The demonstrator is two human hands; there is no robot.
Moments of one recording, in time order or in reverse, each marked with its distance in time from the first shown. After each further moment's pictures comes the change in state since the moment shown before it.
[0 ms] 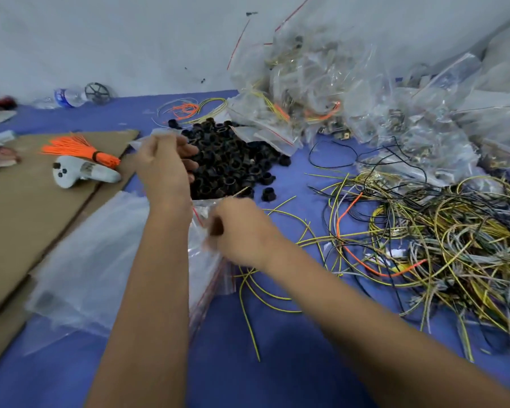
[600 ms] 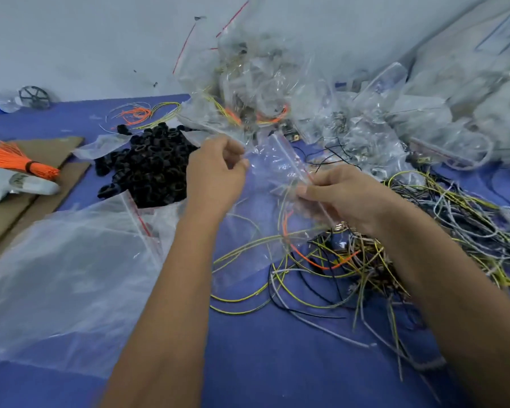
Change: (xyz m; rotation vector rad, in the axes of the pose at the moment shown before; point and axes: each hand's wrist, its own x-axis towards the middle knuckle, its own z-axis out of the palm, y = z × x) left_hand -0.052 -0.032 0.090 0.653 -0.445 0.396; right_hand -0.079 0.143 -0.133 0.723 0.104 0.406
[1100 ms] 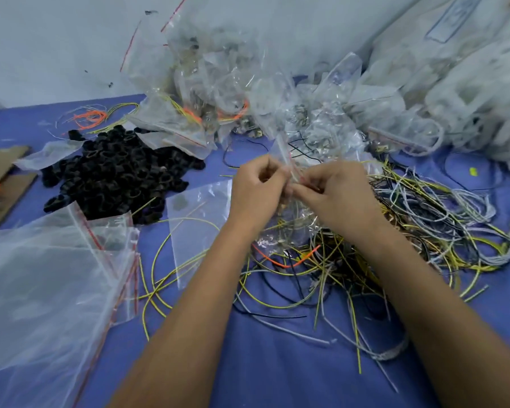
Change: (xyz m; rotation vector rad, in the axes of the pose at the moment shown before) left_hand -0.045 0.048 0.098 -0.585 -0.323 -0.090; right_hand -0.020 0.031 -0.029 -0.504 0.439 -0.528
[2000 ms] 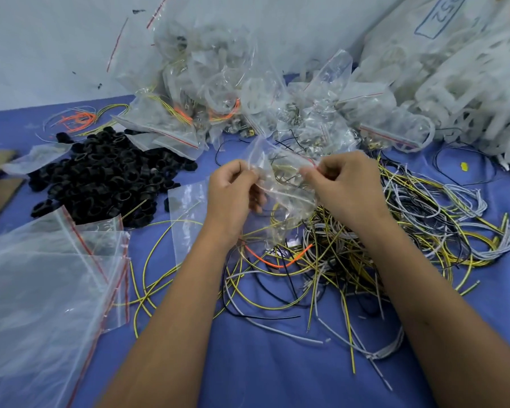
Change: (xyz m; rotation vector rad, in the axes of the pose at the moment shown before) left_hand -0.004 -0.007 -0.015 -0.230 0.038 -0.061; right_hand -0.004 0.008 -0.015 -0.078 0.177 0.231
